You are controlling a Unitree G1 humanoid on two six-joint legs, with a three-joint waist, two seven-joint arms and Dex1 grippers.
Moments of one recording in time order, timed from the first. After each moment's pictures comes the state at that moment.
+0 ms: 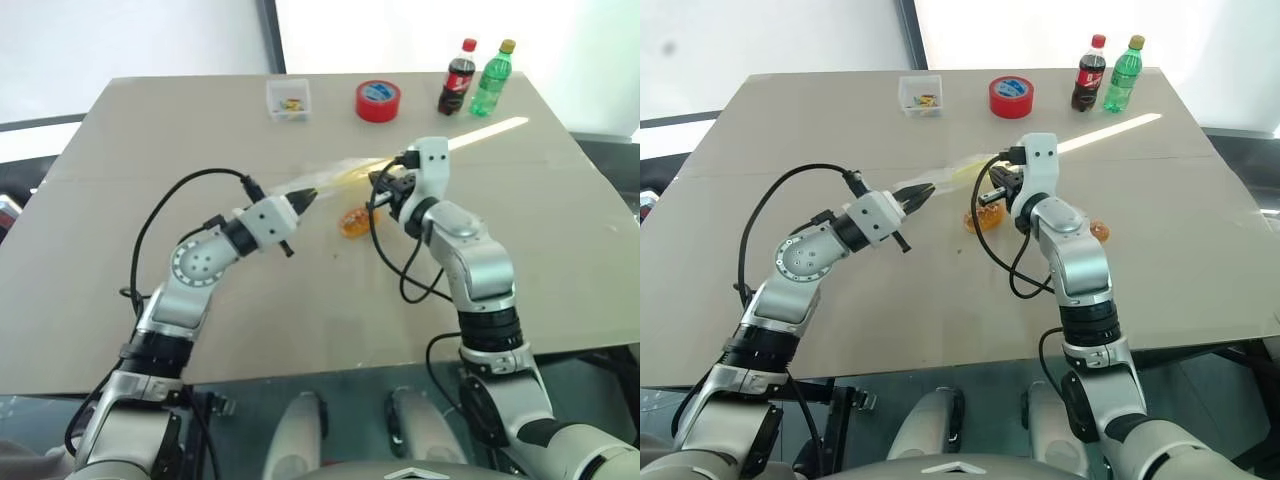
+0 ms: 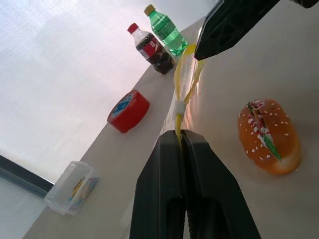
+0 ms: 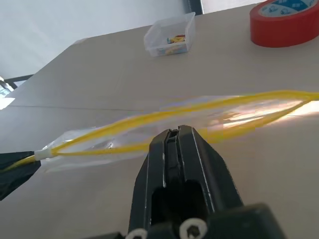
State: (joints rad) left arm -0.44 0.60 -0.10 0.09 0.05 -0.32 -0.59; right arm -0.68 0.03 0.05 -0.07 -0.02 0.74 0.35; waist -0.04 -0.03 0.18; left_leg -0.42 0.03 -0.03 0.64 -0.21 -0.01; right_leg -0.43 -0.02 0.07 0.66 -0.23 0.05
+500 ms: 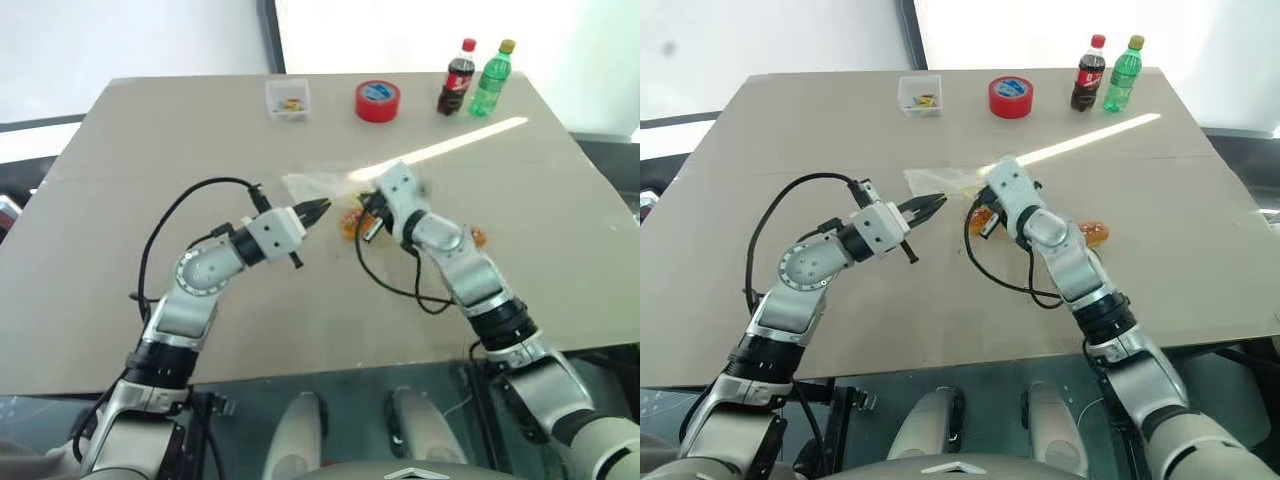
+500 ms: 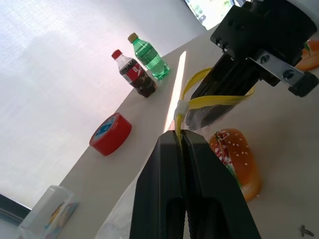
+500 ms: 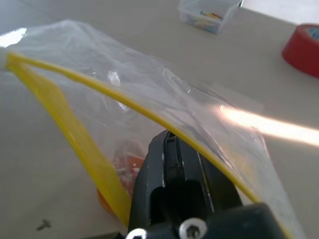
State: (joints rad) left arm -0.40 0.56 -0.10 0.03 0.00 -0.33 -0.65; right arm -0.72 -0.26 0.42 0.16 -0.27 0.29 0.42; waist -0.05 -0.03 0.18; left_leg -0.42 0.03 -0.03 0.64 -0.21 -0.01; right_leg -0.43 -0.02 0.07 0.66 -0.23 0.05
